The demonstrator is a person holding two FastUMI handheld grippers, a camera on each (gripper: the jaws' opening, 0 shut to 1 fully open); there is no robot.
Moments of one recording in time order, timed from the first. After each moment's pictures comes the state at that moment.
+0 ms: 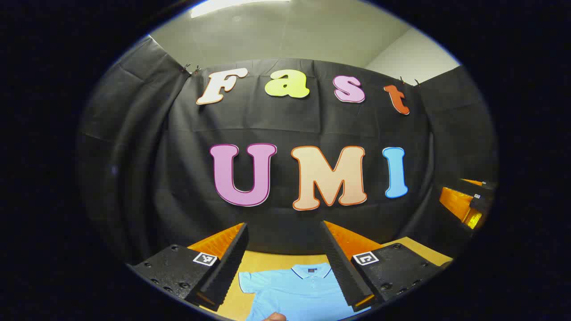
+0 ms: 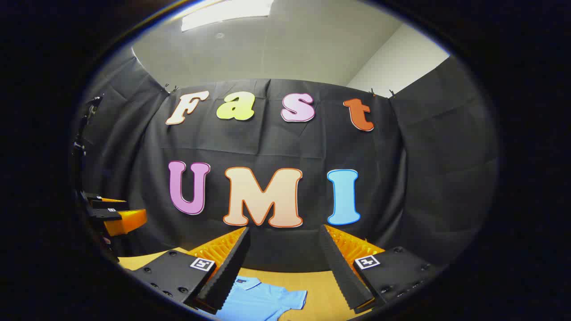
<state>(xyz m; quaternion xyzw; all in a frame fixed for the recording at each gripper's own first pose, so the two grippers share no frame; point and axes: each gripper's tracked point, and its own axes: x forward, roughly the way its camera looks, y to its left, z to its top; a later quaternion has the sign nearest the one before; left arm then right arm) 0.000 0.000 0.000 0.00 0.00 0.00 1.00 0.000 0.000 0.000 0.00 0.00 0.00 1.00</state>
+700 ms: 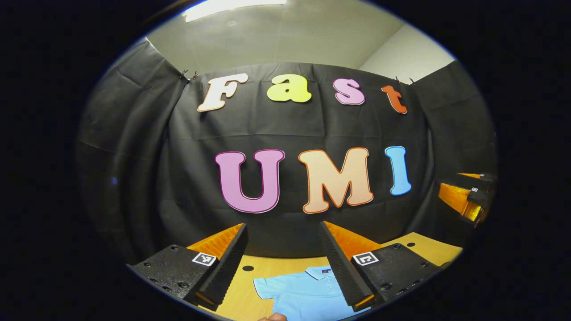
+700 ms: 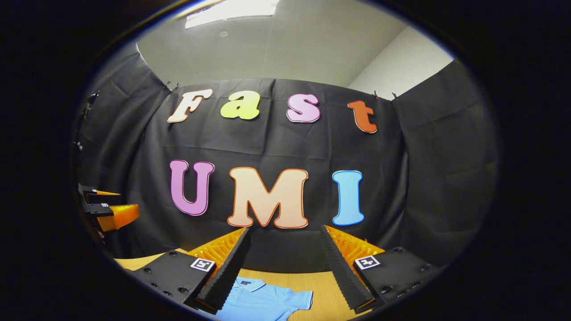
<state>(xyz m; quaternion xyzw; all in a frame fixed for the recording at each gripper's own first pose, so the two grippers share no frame) -0.008 0.035 0.004 0.02 -0.01 -0.01 1.00 -0.001 0.025 -0.005 0.00 0.01 -0.01 1.00</state>
